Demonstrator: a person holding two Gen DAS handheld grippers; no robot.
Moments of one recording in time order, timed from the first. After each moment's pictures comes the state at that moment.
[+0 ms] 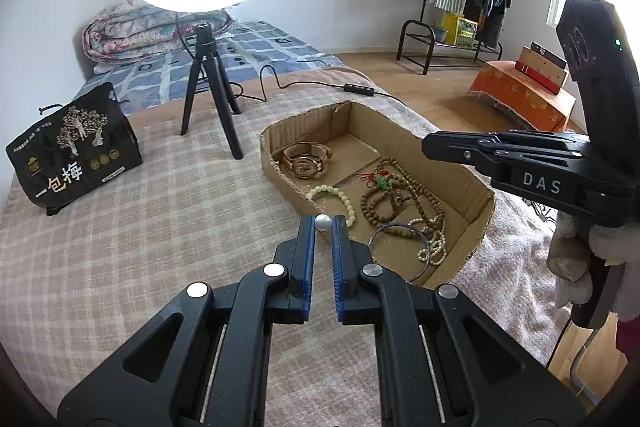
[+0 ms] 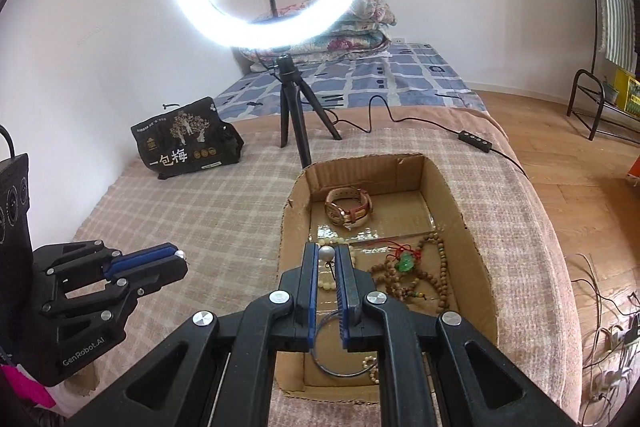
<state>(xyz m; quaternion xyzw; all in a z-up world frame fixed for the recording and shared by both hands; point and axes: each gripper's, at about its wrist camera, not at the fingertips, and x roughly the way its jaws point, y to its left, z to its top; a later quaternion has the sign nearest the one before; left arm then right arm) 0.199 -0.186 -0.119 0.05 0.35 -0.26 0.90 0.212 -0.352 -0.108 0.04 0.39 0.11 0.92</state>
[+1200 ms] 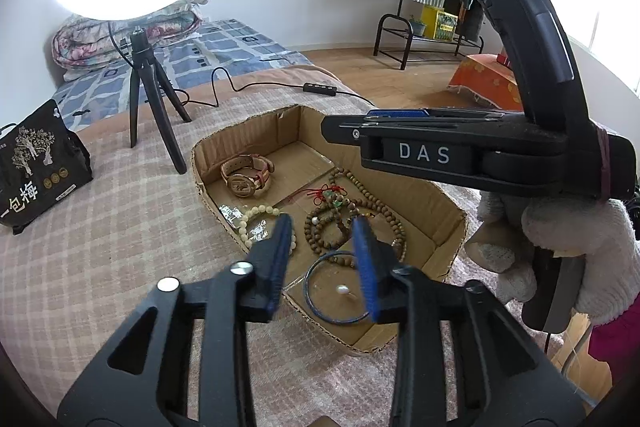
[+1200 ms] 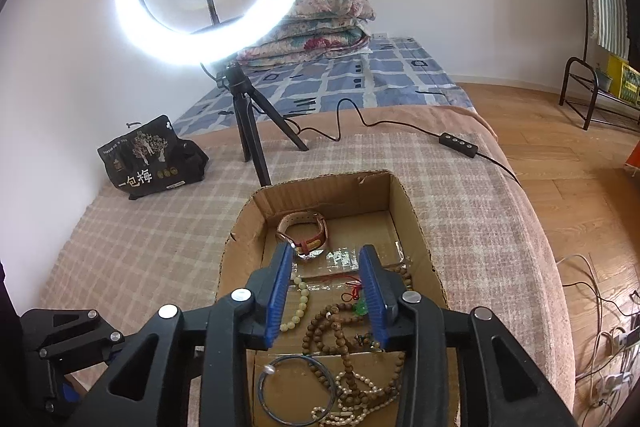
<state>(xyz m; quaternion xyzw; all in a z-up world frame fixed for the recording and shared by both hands) 0.212 -0.248 -0.127 0.06 0.35 -0.29 0.89 0.264 -0.385 -0.123 0.05 0.39 0.09 0.92</state>
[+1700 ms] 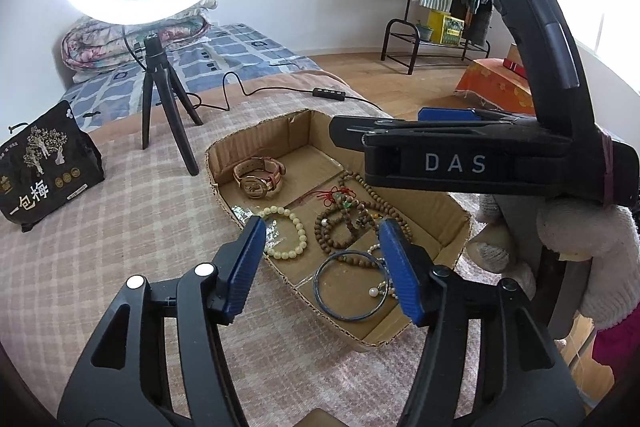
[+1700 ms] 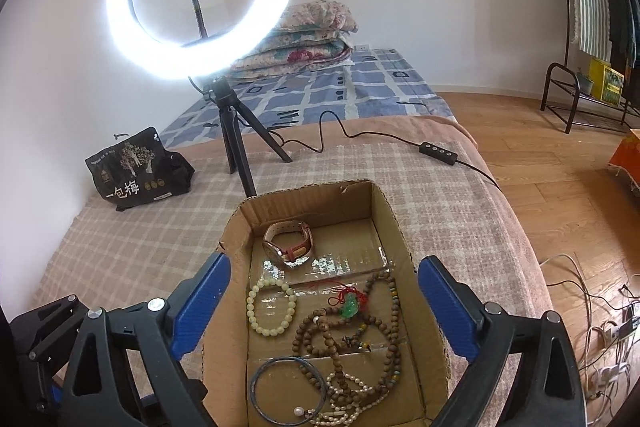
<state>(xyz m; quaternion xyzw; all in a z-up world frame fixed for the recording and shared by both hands) 0.207 -0.237 -0.124 0.06 0.35 -0.27 0.89 0.255 -0.386 -0.116 0.05 0.37 0.05 0.92</state>
